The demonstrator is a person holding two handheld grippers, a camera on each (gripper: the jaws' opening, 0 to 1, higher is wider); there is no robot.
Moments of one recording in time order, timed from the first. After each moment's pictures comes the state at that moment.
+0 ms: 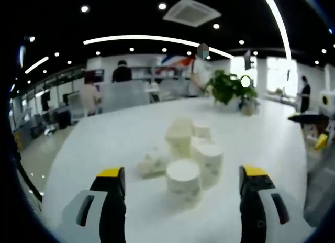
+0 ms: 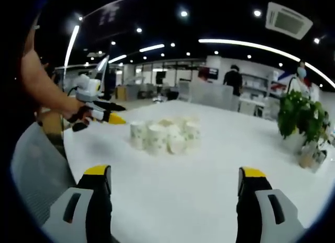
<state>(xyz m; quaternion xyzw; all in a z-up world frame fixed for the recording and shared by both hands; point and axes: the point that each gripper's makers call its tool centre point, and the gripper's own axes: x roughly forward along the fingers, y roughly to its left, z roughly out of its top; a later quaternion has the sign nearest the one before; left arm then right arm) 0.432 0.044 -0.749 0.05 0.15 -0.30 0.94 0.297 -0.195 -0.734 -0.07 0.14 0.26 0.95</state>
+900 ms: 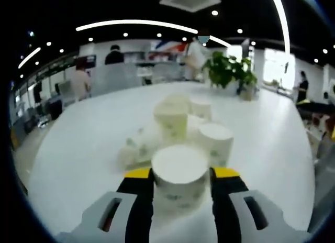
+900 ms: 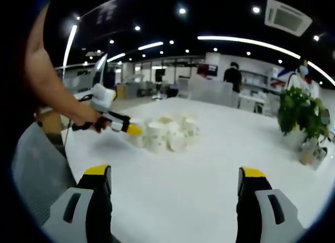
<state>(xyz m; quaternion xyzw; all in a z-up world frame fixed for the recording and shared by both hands) 0.453 0.020 -0.801 0.05 0.21 -0.32 0.92 0.297 -0.195 -0.740 -0.07 0.16 0.26 0.95</state>
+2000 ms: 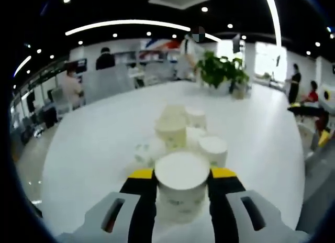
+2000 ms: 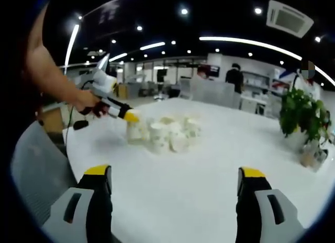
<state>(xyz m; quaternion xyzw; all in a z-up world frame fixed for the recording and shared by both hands) 0.452 0.032 -0.751 0.08 0.21 -0.36 0.91 0.295 -0.192 -0.739 -0.07 0.15 0.26 0.95</state>
